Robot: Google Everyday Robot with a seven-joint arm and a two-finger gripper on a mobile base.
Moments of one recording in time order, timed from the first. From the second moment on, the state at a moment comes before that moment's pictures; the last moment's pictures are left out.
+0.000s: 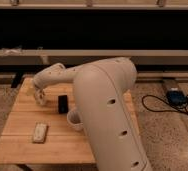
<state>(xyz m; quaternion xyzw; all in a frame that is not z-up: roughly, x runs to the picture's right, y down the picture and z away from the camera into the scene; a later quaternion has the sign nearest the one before) -0.353 -0.024 0.851 -0.19 -0.33 0.26 0.89</state>
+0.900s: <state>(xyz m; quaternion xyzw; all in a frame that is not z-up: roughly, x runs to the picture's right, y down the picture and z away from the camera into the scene) -0.334 -0.056 0.839 -0.24 -0.40 0.24 0.85</state>
